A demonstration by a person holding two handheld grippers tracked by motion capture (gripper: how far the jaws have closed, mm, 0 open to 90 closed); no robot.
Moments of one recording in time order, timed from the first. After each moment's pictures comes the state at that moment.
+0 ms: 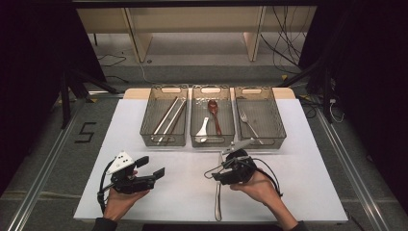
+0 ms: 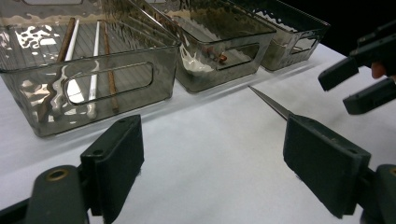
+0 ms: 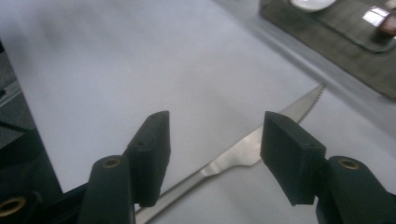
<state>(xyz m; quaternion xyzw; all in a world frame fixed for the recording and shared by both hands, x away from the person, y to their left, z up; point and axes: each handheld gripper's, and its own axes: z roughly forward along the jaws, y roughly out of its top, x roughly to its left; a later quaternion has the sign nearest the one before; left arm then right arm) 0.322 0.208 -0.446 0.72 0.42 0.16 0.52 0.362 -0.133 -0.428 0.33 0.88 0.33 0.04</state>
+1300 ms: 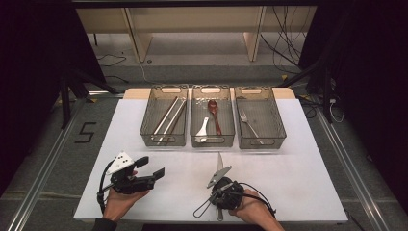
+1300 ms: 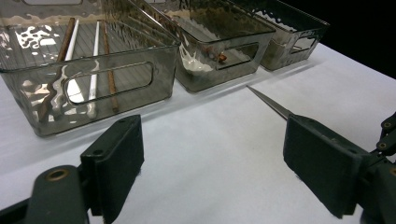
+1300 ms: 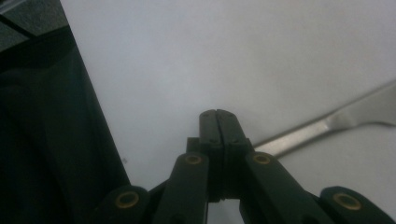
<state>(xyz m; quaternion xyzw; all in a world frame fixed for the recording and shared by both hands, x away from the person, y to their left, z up) 0.321 0.209 -0.445 0.73 0.42 0.16 0.52 0.315 -0.104 -0.467 0.25 0.94 0.23 0.01</state>
